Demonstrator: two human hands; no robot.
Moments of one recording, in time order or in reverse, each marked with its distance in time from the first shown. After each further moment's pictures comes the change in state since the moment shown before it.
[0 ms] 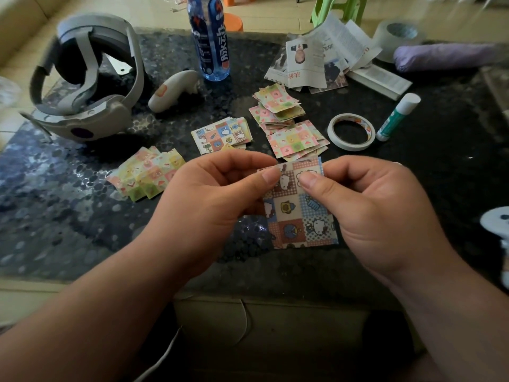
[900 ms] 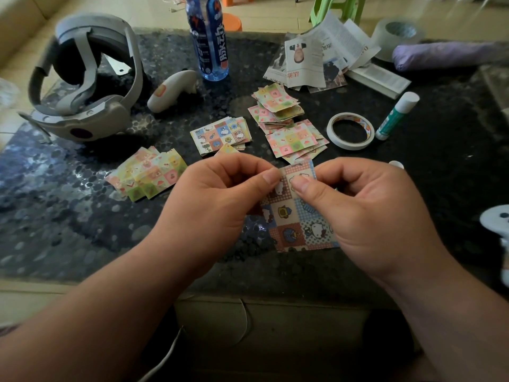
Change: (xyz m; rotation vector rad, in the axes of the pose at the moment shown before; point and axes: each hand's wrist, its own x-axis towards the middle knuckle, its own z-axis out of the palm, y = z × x) left_hand 0.000 -0.003 0.002 0.168 0.008 0.038; right_hand -0.004 -0.001 0.004 -0.093 0.002 -0.063
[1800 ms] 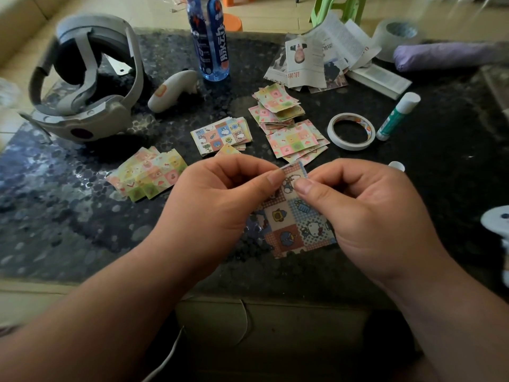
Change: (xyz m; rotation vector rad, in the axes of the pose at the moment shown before) left_hand -0.001 -0.002 0.001 -0.089 0.008 -0.002; right_hand 0.000 0.002 0.000 0.016 -0.025 -0.004
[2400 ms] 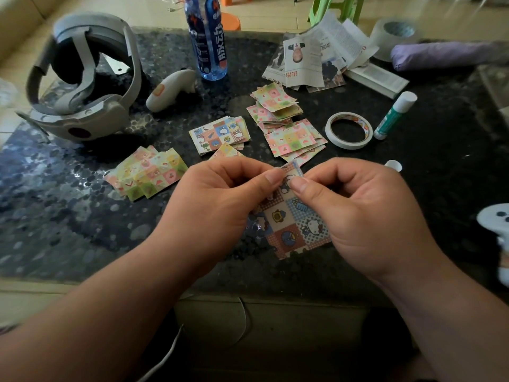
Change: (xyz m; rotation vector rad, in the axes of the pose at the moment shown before) left_hand 0.000 0.003 0.003 0.099 -0.006 -0.035; right_hand 0.000 0.001 0.000 -0.053 0.024 0.010
